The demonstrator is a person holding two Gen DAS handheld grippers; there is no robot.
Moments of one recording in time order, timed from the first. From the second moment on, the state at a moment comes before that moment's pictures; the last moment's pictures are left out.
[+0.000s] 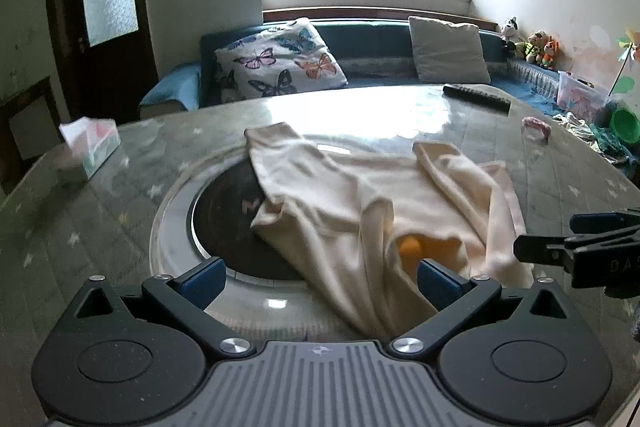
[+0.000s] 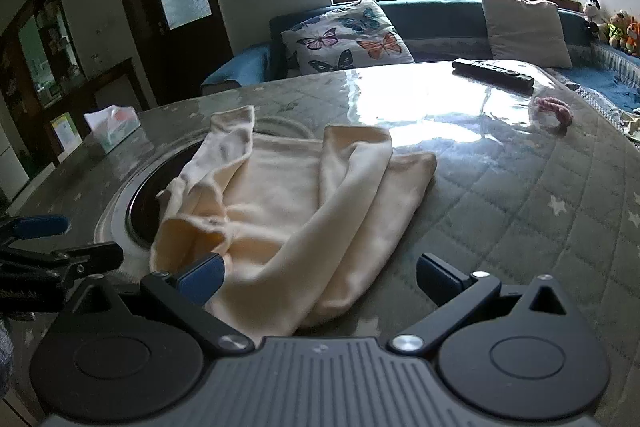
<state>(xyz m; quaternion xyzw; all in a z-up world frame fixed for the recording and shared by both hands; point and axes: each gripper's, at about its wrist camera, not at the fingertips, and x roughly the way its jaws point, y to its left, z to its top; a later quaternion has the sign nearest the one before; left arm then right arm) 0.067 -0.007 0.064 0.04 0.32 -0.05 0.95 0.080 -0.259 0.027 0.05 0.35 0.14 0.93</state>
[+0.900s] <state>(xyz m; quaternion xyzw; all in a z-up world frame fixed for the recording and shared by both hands) 0.174 -0.034 0.037 0.07 0.37 -0.12 0.92 0.204 -0.272 0.002 0.10 0.40 0.15 0.90</state>
